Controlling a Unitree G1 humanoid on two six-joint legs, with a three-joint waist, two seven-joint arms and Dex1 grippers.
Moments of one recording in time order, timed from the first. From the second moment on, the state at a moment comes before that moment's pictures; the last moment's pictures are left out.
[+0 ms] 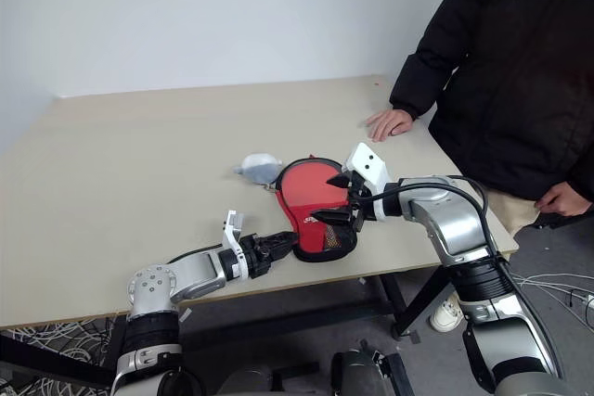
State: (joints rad) left arm -0.29 0.02 0.37 0.13 -1.17 1.33 0.01; right arm -0.57 -0.54 0.21 -0.03 0.28 0.62 1.00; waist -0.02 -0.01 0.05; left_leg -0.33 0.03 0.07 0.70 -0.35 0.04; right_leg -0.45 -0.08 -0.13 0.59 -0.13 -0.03
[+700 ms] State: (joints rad) left arm -0.29 0.04 0.32 0.09 -1.13 1.32 -0.04; right arm -0.57 -0.54 0.21 -0.07 0.29 0.64 0.99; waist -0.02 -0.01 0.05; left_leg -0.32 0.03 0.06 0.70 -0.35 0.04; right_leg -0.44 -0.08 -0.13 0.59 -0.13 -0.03
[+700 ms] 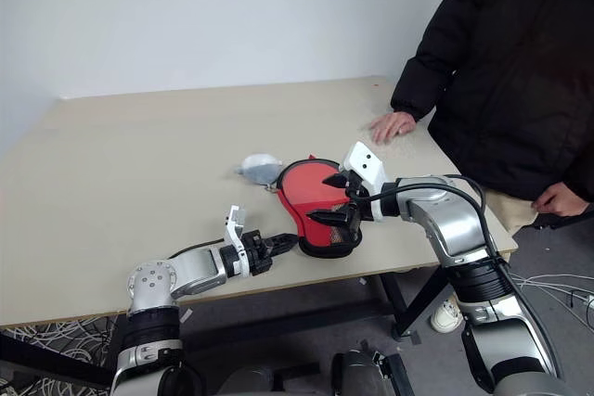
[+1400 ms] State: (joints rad) left arm -0.28 0.06 0.23 0.07 -1.03 1.24 -0.18; right arm -0.57 -0.54 0.21 -0.07 0.29 0.65 0.99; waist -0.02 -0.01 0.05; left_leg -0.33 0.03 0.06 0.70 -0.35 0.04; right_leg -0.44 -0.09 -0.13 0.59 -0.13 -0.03
